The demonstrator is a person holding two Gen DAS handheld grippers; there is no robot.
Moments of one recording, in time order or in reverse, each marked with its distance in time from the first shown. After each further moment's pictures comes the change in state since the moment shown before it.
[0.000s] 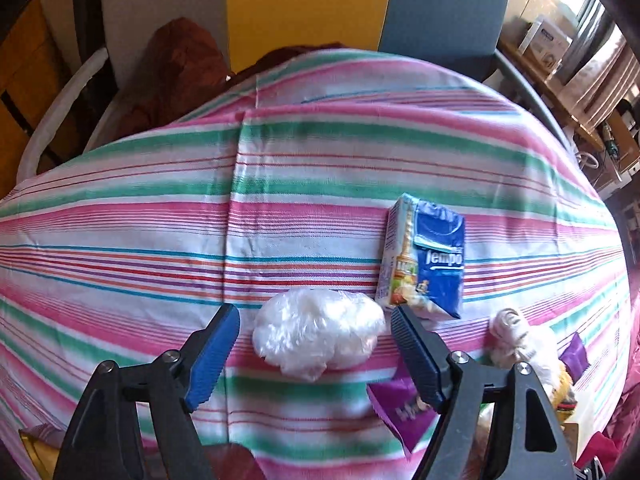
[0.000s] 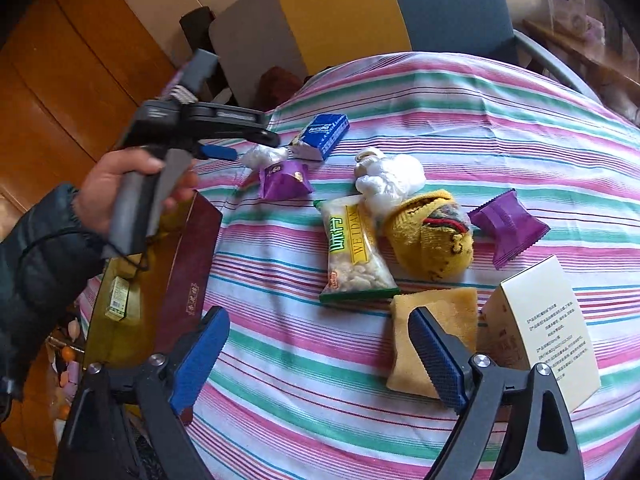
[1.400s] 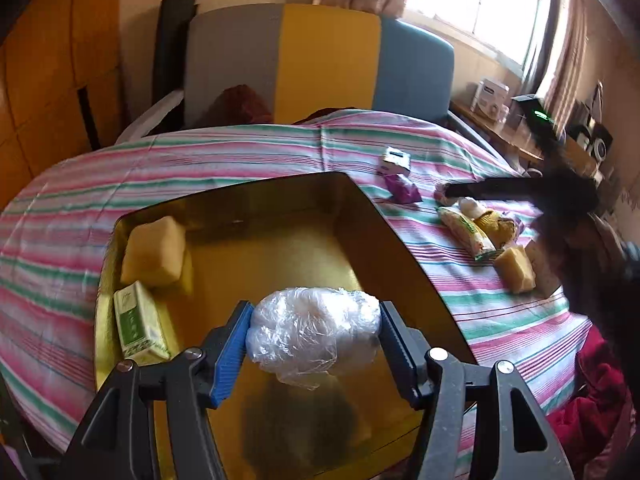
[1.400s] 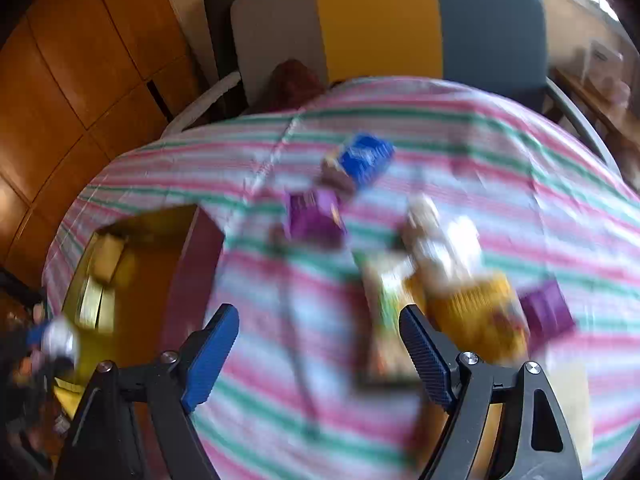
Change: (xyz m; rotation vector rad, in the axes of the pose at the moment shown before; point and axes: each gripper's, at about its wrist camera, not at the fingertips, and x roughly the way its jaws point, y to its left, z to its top) left arm -0.169 0.099 -0.287 -0.019 -0.388 -0.043; right arm 0.054 0.031 0.056 -0.178 0.014 -0.068
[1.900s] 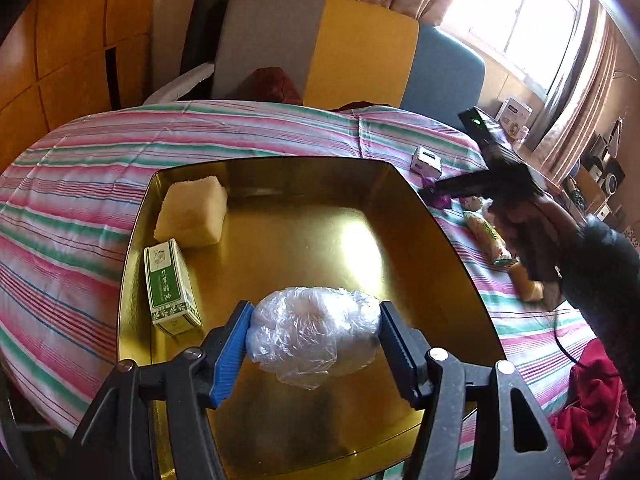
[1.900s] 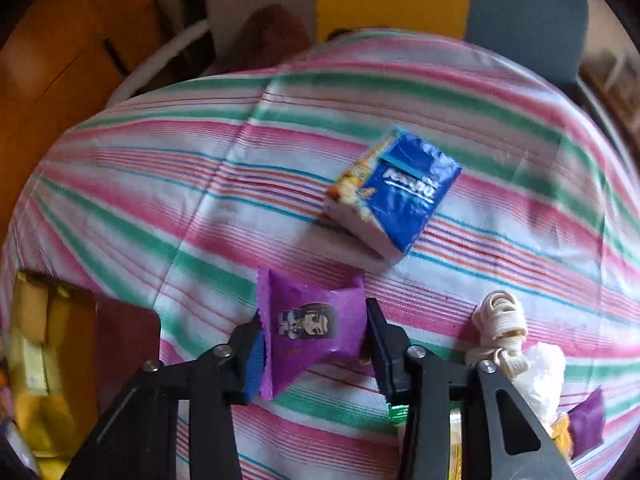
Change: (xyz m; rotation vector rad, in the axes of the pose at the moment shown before) left arm -0.001 0.040 -0.018 -0.120 0.036 -0.003; right arm 0.117 0.025 0.062 -0.056 0.203 -0.115
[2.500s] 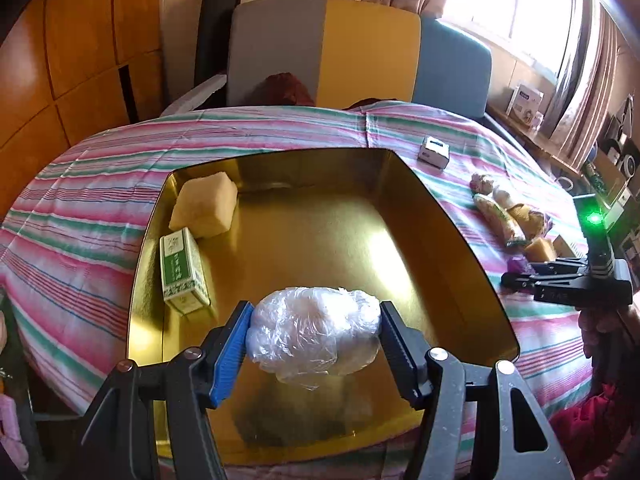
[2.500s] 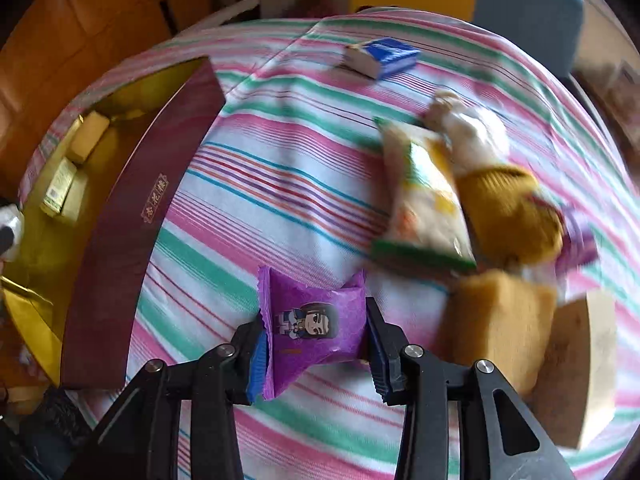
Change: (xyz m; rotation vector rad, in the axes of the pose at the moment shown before) left arm -0.013 -0.026 -0.023 0.054 -0.022 0.128; right arm -0.074 0.000 -0.183 -0.087 -0.013 0.025
